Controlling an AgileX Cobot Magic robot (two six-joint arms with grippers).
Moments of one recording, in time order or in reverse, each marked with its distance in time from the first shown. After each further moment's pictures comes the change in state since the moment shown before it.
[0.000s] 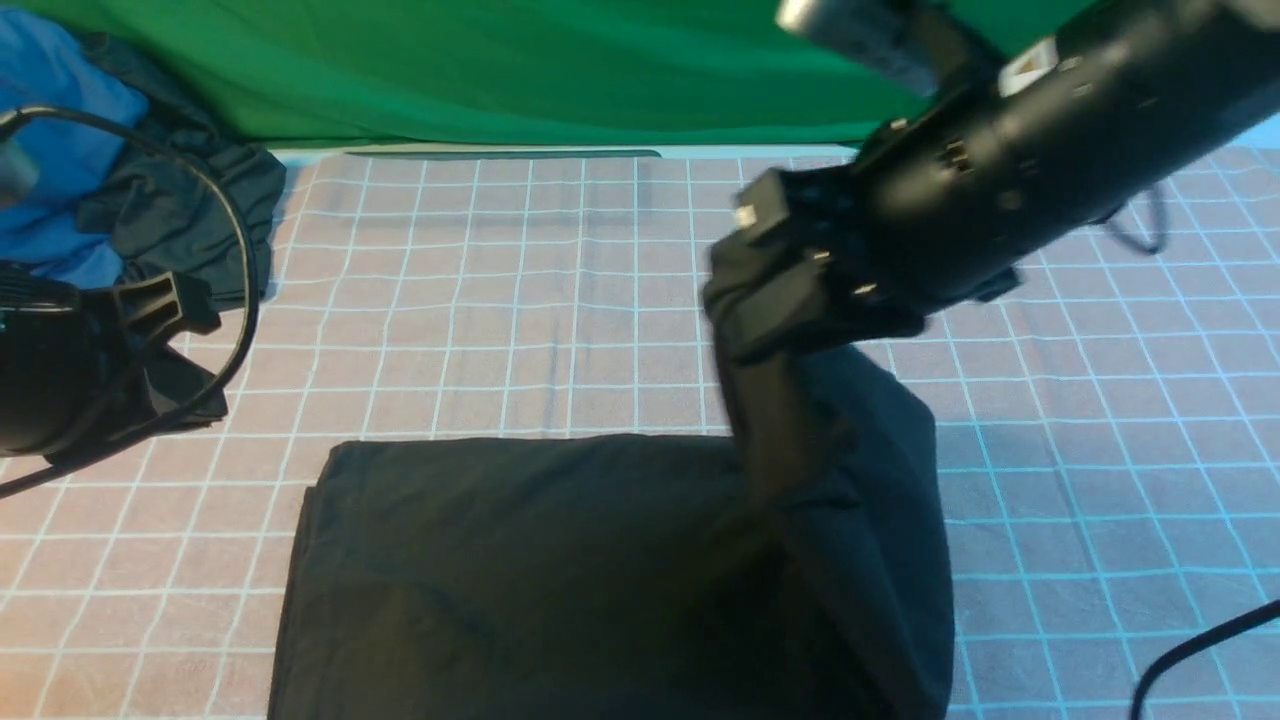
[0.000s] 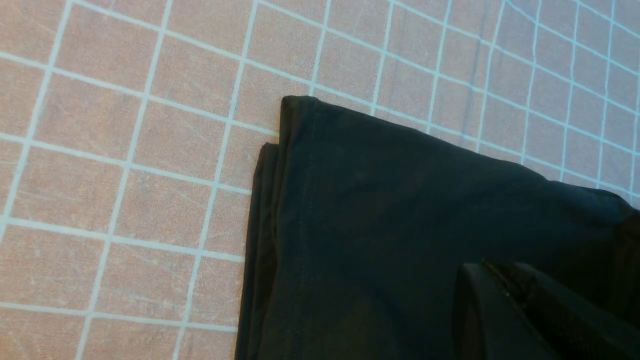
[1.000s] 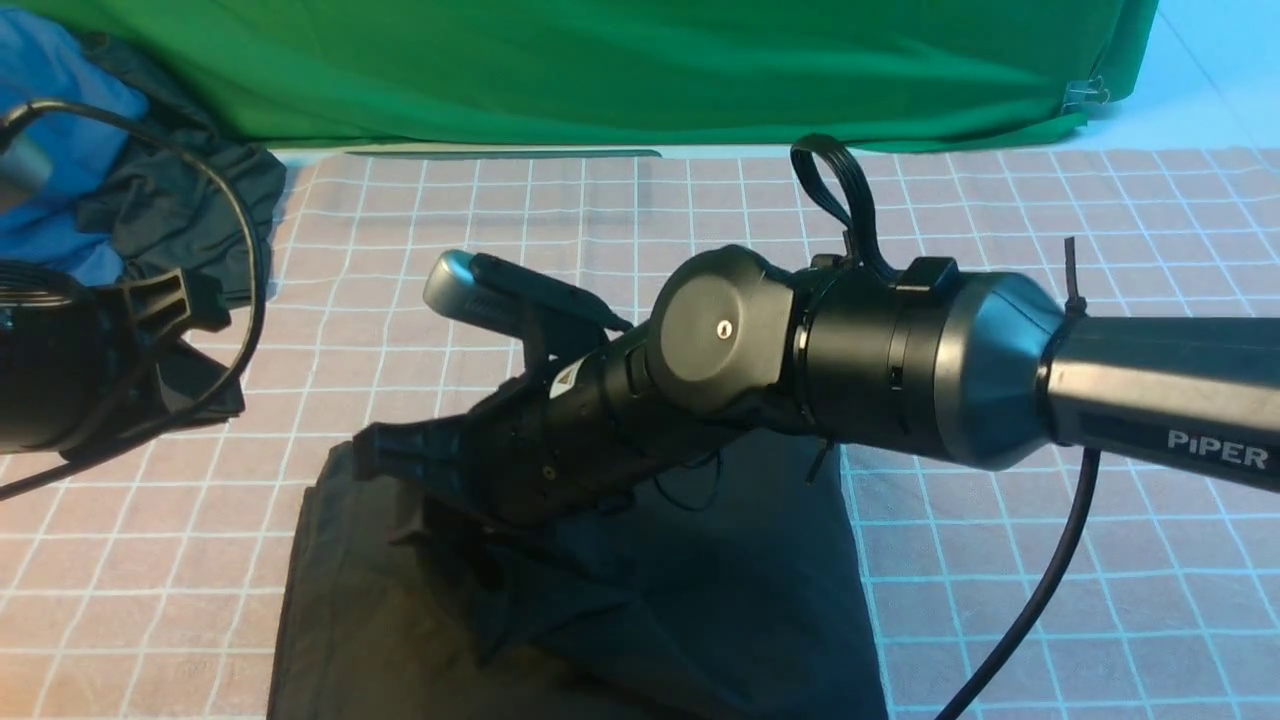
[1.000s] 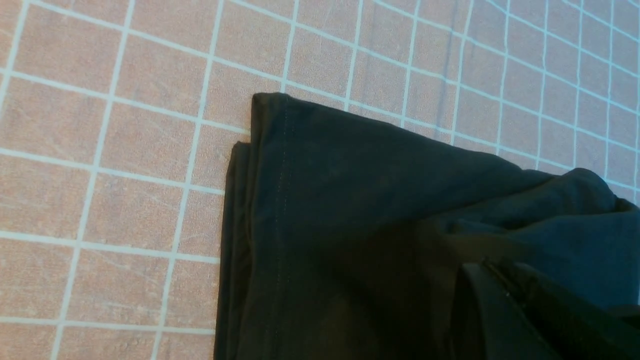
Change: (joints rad) right arm 0.326 0.363 -0.001 0.226 -0.509 0.000; left arm 0.000 0.000 0.000 -0.047 0.007 0.052
